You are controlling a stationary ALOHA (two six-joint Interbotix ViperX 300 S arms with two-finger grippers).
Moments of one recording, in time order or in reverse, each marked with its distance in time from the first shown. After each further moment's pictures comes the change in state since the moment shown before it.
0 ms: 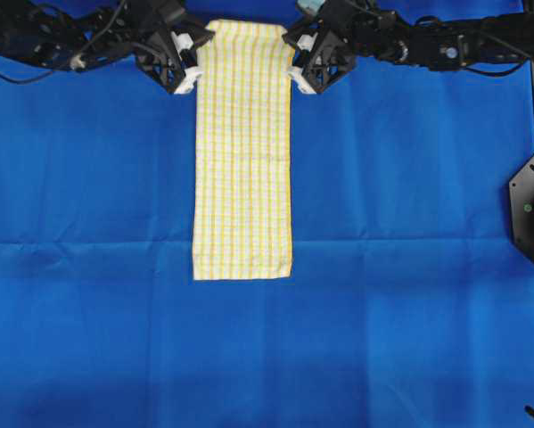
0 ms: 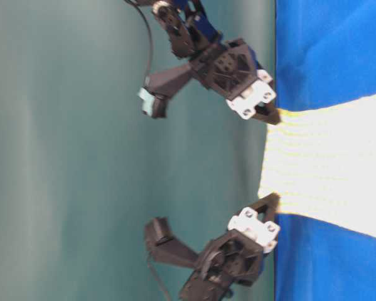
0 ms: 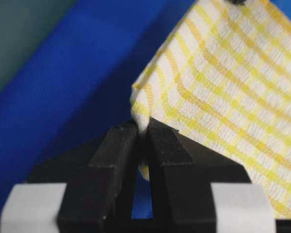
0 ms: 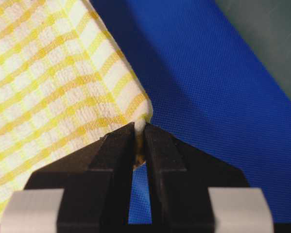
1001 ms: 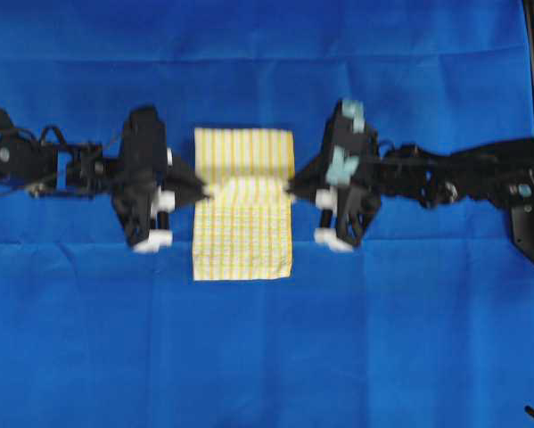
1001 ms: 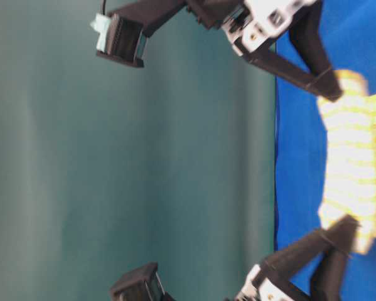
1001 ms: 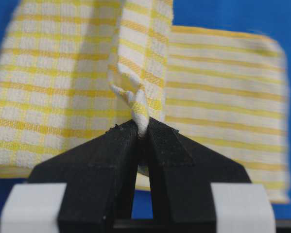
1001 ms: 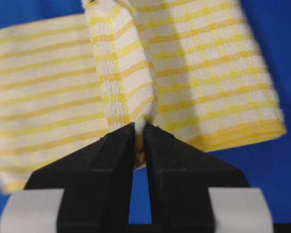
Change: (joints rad) left arm -0.574 -0.179 0.204 -0.003 0.005 -0.170; right arm 0.561 -0.213 0.229 0.166 -0.049 0.037
